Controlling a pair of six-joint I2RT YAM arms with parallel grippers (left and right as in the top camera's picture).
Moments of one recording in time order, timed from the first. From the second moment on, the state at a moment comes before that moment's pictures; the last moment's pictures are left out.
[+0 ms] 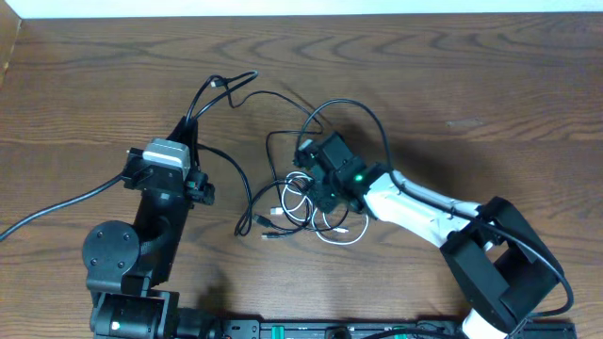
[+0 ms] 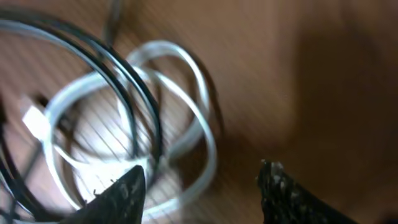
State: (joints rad) left arm -0.13 0.58 0.76 -0.10 0.10 0.10; right arm 0.74 1.84 1.04 -0.25 -0.09 -0.06
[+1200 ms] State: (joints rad) left arm -0.13 0.58 0.76 -0.11 0.10 0.10; right arm 0.74 1.87 1.03 -0.09 0.17 0.20
